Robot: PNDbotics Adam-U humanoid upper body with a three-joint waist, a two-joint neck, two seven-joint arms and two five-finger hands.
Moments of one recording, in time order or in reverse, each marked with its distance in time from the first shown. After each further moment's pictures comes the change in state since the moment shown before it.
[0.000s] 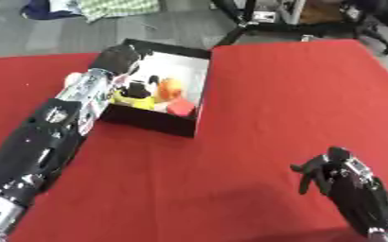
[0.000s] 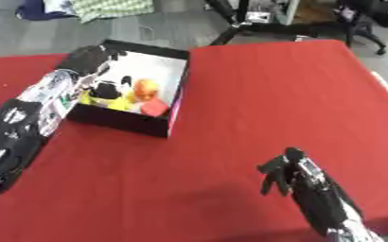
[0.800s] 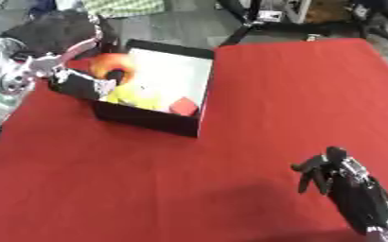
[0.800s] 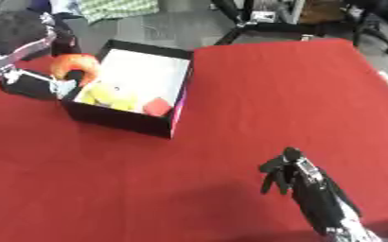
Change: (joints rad) left arm 0.089 0.280 -0.064 -0.577 0.205 0.029 -0.358; right arm 0.025 -0.002 -0.017 0.000 0.021 -0.009 -0.017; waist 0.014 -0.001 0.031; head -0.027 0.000
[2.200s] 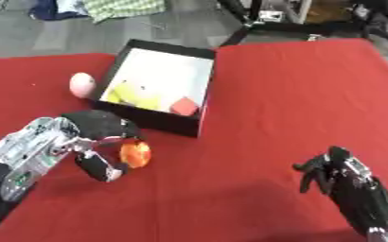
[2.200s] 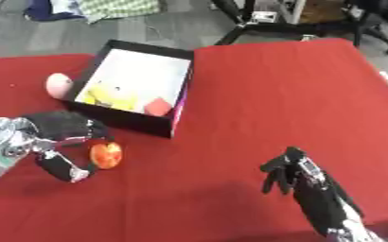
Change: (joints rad) left arm 0.277 0.047 -0.146 -0.067 -0.026 -0.214 -0.192; right arm -0.008 0.008 -0.002 -0.006 0.002 0.000 -0.004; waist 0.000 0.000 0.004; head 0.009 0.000
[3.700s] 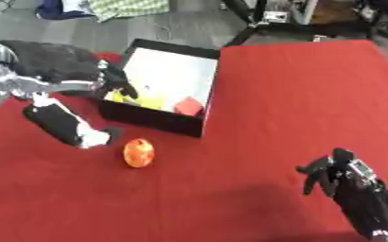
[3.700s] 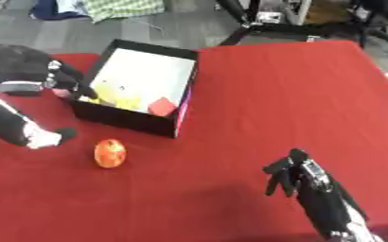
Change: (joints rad) left arm -0.092 0.242 0.109 -0.373 0.298 0.043 -0.234; right arm 0.006 0.000 0.000 0.000 0.001 0.006 0.000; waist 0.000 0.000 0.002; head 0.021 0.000
